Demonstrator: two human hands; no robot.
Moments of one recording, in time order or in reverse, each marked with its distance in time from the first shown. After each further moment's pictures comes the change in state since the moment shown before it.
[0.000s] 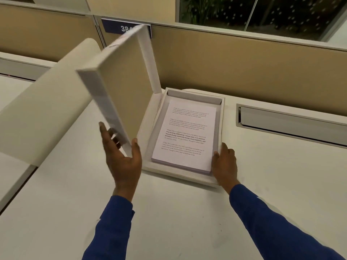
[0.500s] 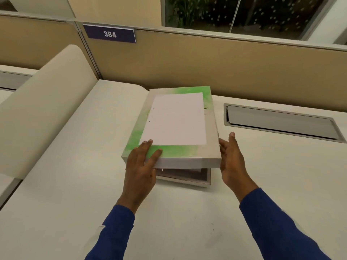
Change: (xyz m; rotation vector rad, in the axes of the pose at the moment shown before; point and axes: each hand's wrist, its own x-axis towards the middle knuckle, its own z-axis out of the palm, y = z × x) left_hand -0.042 -0.018 0.033 0.405 -0.491 0.601; right_hand -0.010 -0.007 -0.064 1.118 -0.174 0.310
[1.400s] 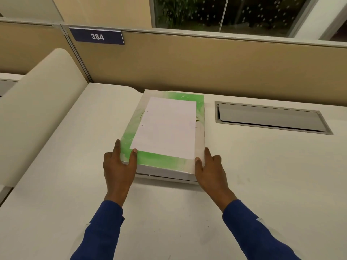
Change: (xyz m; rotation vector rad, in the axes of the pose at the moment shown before) left_hand 0.020 -0.009 -0.017 -0.306 0.019 -0.850; right_hand -0.025 0.048 0.001 -1.123 0.074 -0.304
